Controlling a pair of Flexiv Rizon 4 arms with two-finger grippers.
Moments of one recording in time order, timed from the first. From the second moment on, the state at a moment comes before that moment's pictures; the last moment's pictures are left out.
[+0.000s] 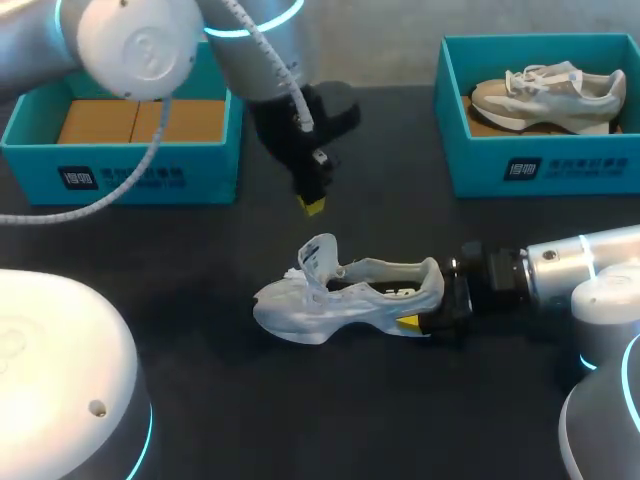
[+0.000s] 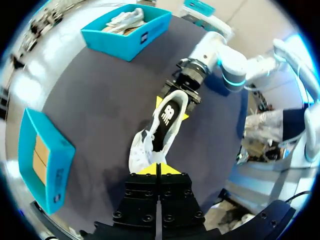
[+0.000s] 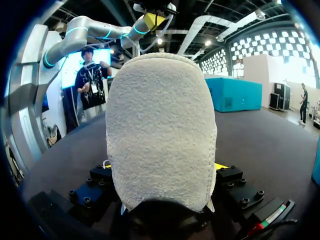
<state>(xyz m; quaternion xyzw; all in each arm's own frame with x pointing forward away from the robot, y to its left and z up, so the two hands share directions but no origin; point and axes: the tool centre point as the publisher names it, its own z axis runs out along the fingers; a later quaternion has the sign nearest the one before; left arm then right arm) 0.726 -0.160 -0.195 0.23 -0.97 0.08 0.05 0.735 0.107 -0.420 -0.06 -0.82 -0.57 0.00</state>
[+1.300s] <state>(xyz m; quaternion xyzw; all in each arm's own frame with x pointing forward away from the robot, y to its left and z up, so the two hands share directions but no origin) 0.722 -0.201 -0.248 -0.06 -0.99 0.10 0.01 0.735 0.107 -0.420 -0.06 -0.82 -0.57 0.00</state>
